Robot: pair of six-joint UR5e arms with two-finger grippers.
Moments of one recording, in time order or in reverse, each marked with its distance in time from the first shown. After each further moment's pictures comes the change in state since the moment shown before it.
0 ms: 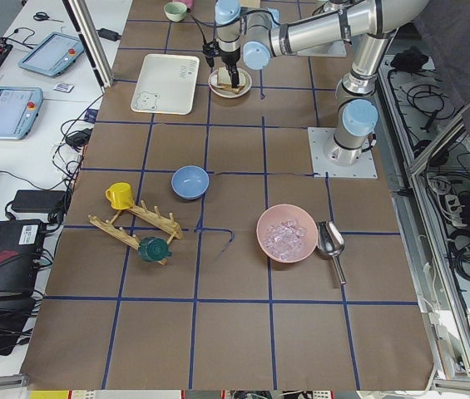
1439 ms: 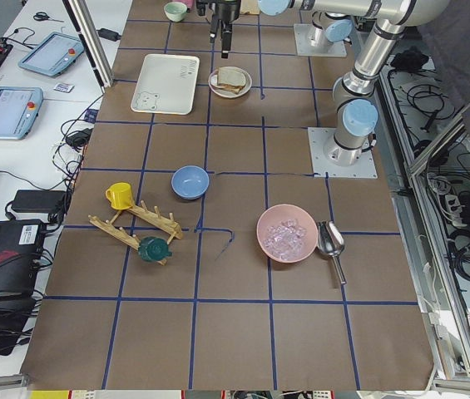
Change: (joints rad) left arm 0.113 0.160 0.410 -0.451 0.192 0.374; right arm 0.084 0.086 0.369 -0.616 0.239 0.301
